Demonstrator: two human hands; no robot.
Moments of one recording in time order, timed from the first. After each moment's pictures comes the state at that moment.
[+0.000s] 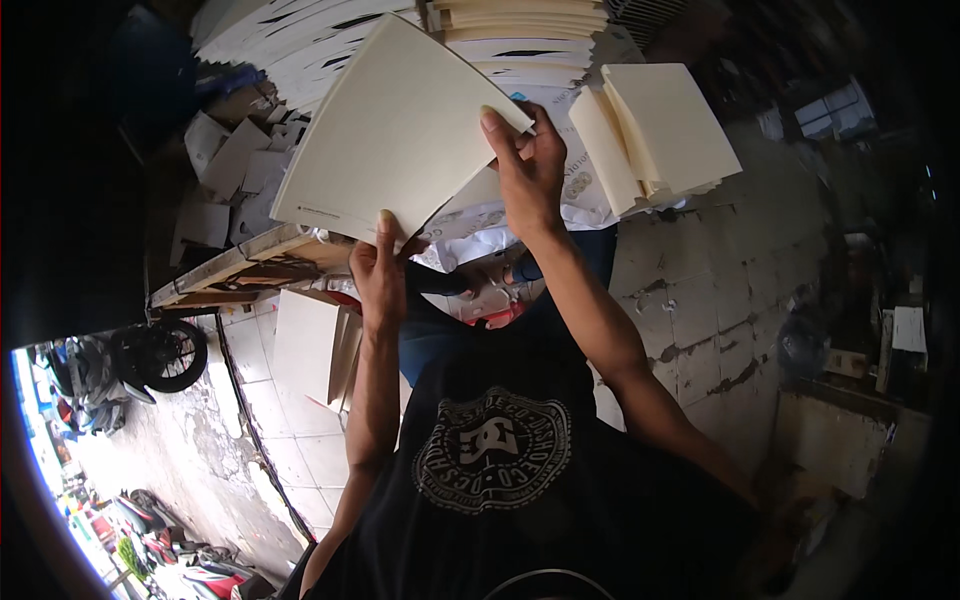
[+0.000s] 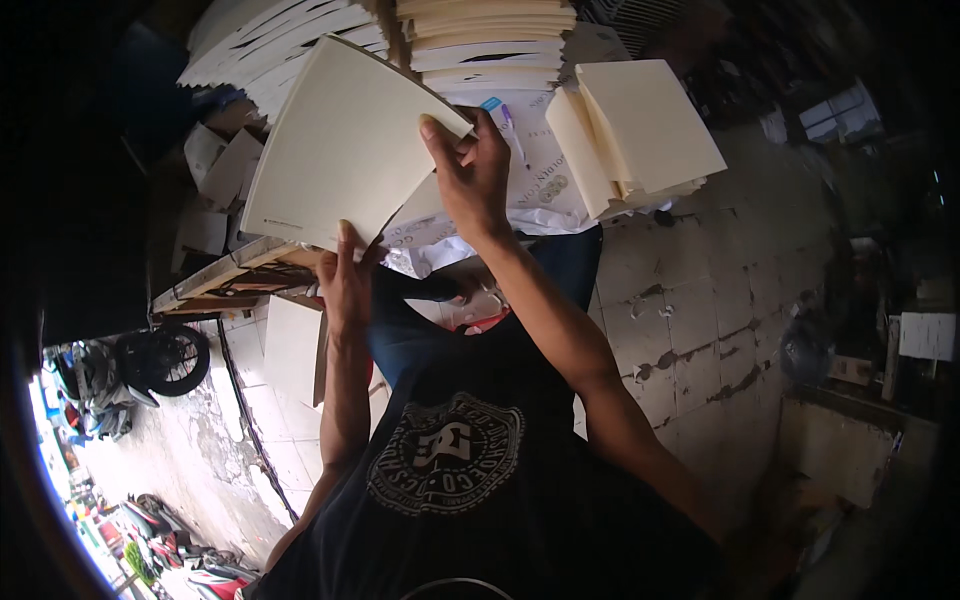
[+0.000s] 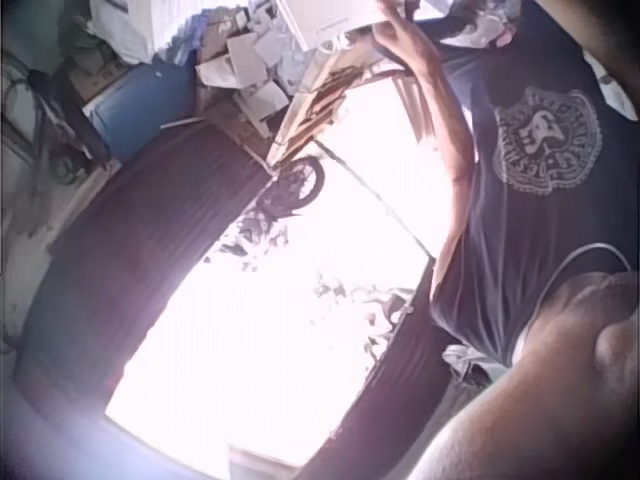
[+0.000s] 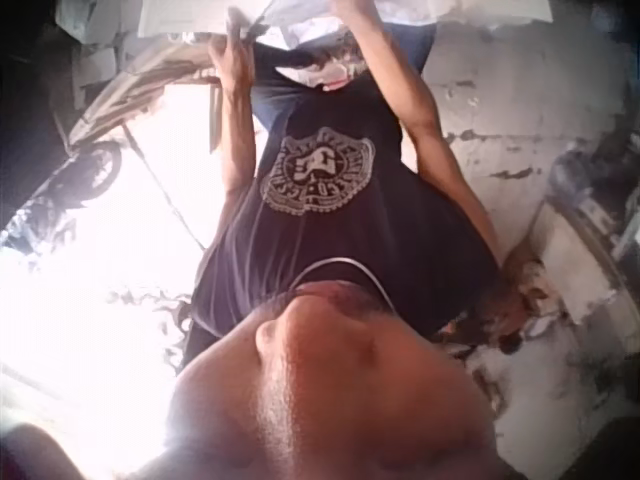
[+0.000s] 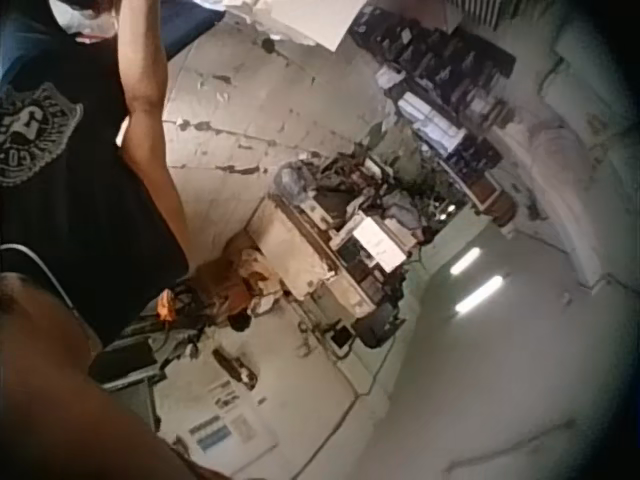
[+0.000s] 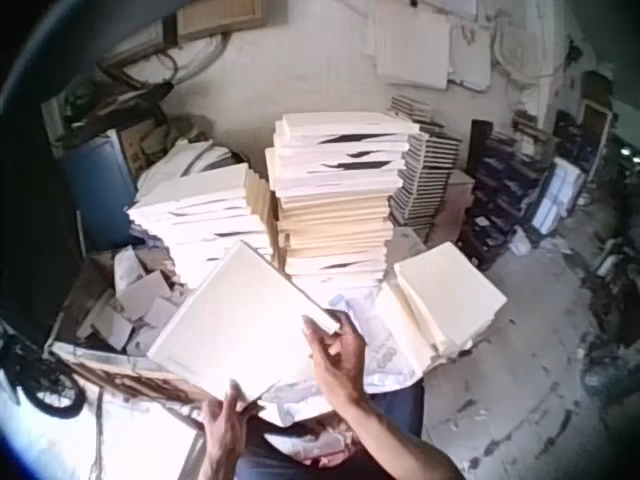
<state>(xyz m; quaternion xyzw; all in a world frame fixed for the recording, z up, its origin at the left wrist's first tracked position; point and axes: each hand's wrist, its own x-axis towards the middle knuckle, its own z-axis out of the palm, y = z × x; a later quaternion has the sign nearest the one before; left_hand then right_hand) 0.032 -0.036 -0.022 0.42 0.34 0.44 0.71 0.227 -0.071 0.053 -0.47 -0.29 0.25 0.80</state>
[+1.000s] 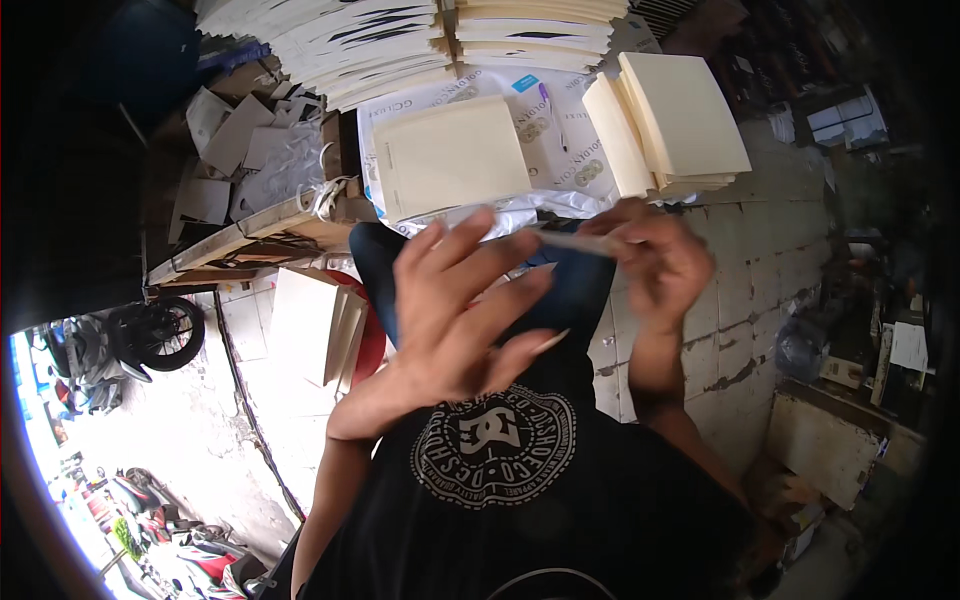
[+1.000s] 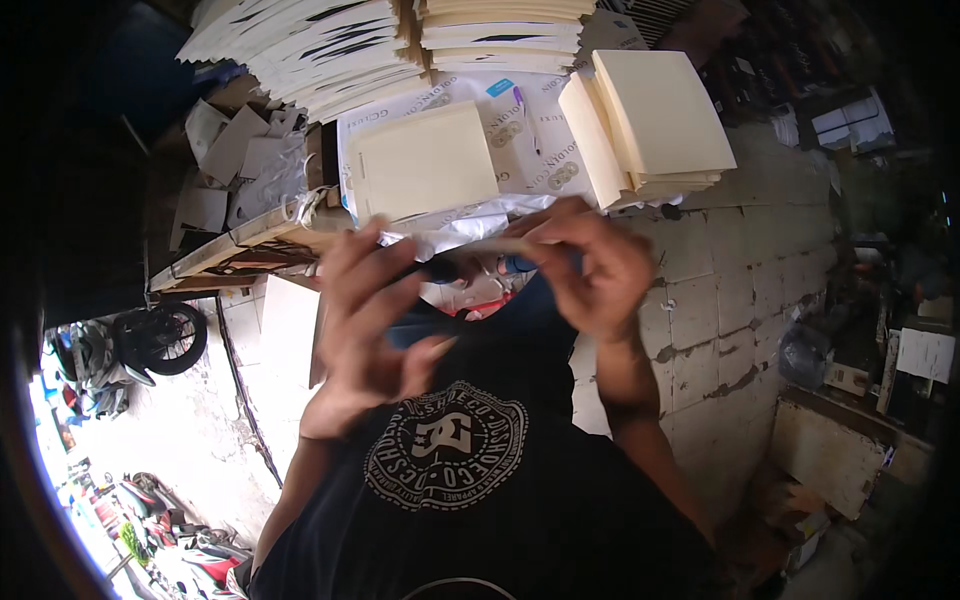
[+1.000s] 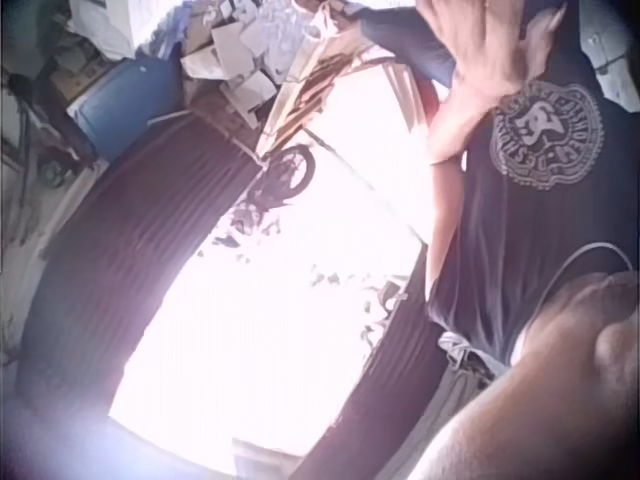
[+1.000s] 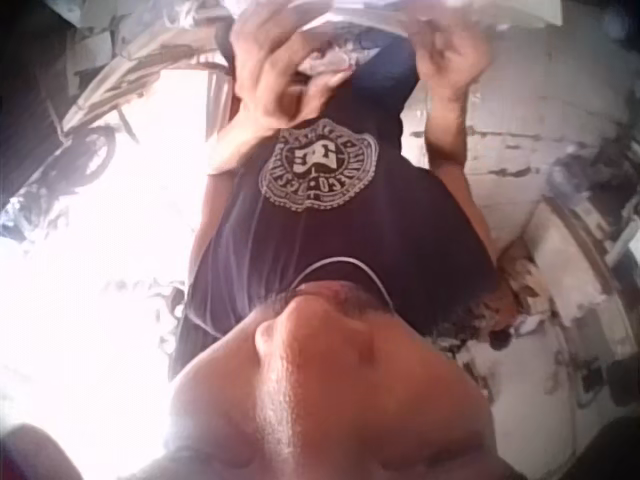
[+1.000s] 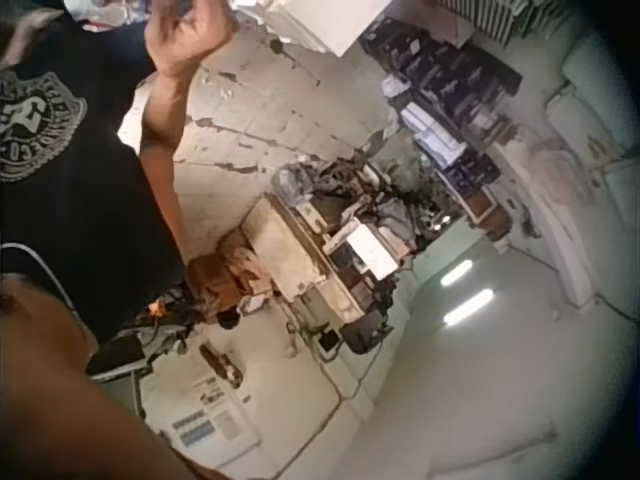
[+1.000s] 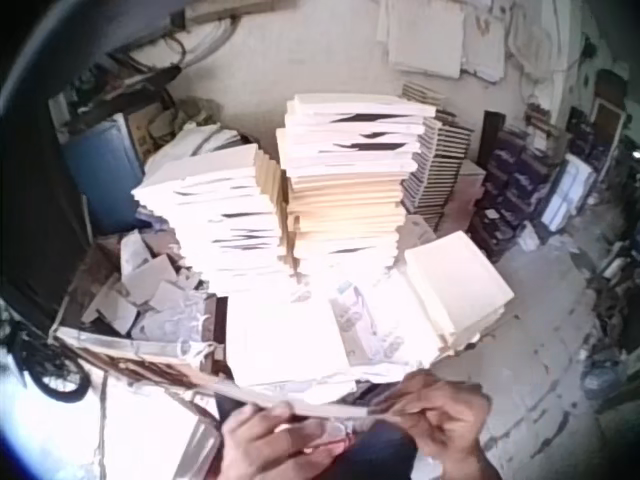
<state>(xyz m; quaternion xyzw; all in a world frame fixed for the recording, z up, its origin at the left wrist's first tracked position) 0.046 -0.109 0.123 0.86 0.10 0.45 0.22 0.250 -0.205 0.093 -0.45 -0.55 0.13 0.69</state>
